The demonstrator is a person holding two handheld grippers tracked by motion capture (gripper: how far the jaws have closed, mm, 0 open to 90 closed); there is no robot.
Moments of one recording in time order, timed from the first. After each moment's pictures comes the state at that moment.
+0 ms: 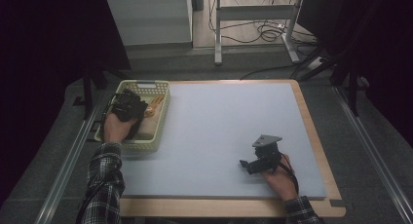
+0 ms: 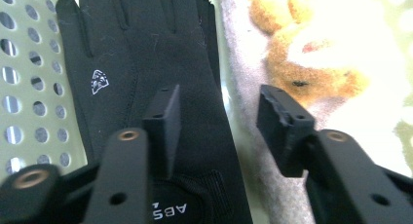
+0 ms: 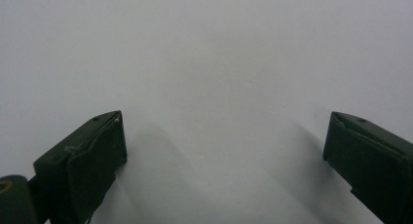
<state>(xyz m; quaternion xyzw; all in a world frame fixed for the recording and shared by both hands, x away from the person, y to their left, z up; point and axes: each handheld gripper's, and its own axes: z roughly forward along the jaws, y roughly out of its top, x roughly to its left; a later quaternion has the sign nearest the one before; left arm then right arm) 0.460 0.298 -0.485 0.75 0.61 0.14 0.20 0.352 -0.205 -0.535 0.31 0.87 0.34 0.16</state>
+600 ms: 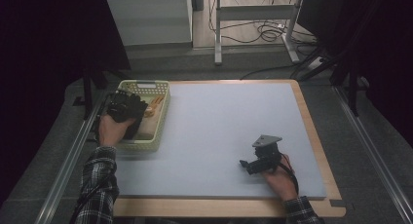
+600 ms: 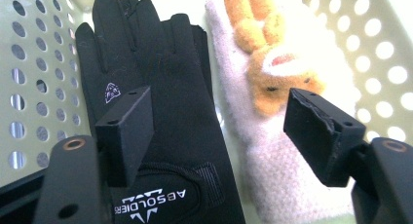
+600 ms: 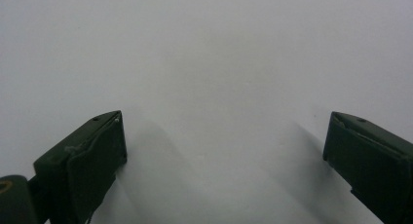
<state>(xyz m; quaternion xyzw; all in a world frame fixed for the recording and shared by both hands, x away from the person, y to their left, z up) 0.442 0.304 -0.469 0.75 0.59 0.17 0.25 0.352 -0.205 -0.535 0.31 0.87 0.35 0.16</state>
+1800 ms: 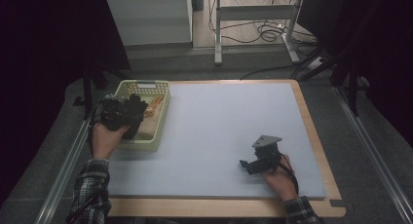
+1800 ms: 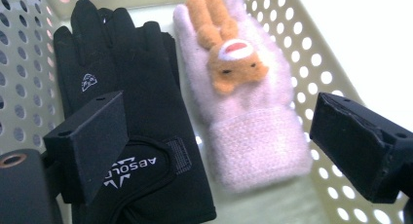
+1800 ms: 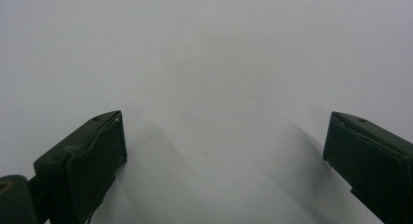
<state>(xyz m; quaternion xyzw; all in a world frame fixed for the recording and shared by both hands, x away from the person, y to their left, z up) 0.404 0.313 -0.466 0.73 0.57 0.16 0.35 0.351 -0.205 -0.535 0.31 0.87 0.34 0.17</state>
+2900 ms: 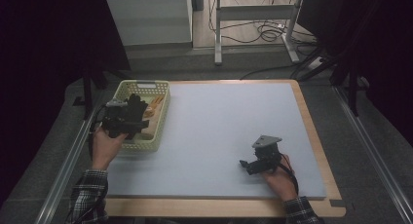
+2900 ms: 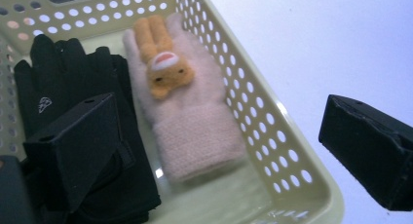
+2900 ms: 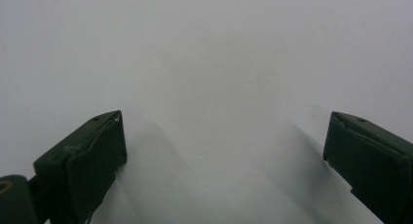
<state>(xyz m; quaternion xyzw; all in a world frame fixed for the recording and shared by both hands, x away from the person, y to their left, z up) 0.369 0.287 -0.448 0.76 0.50 0.17 0.38 0.350 -0.204 -0.535 0.31 0.87 0.34 0.17</state>
